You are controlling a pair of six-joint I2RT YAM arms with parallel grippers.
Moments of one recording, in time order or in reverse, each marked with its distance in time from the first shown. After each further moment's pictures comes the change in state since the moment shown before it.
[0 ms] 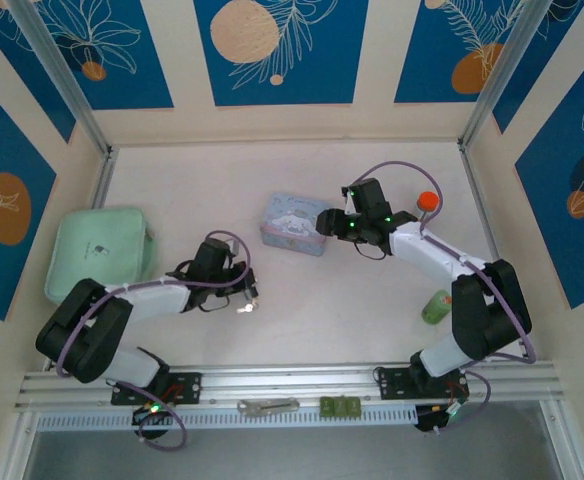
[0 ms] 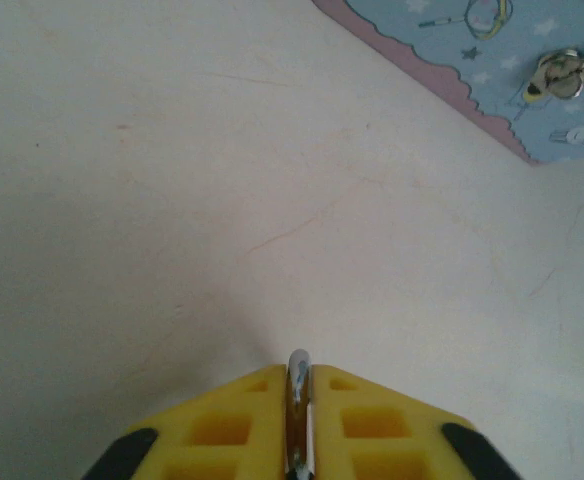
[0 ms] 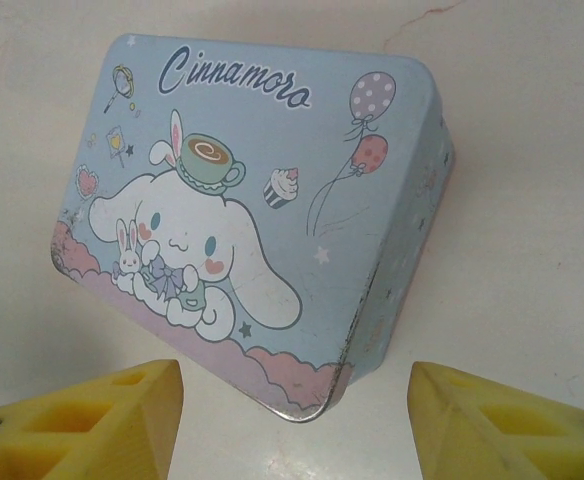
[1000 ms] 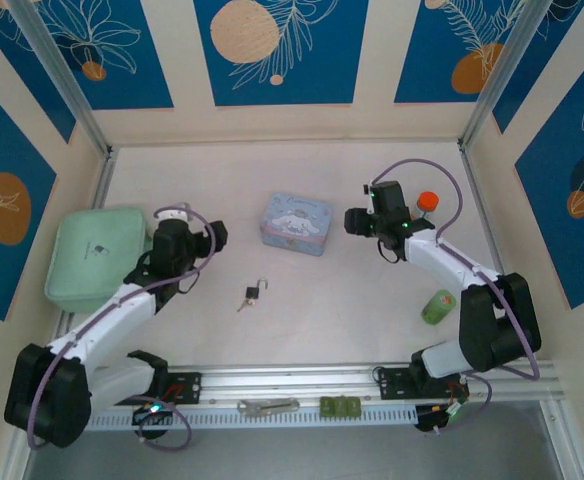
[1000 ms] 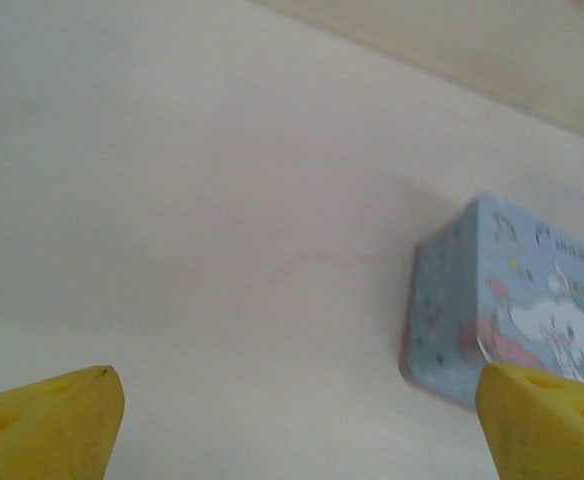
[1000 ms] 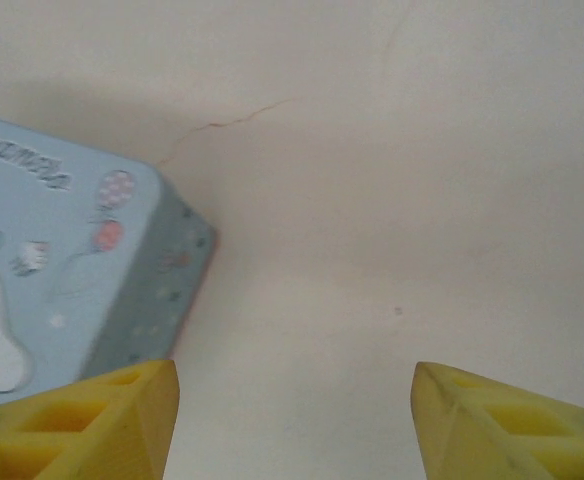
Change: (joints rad) left arm 0.187 -0.364 0.085 -0.130 -0.421 0.246; right arm -0.120 -0.079 -0.118 0.087 0.257 -0.296
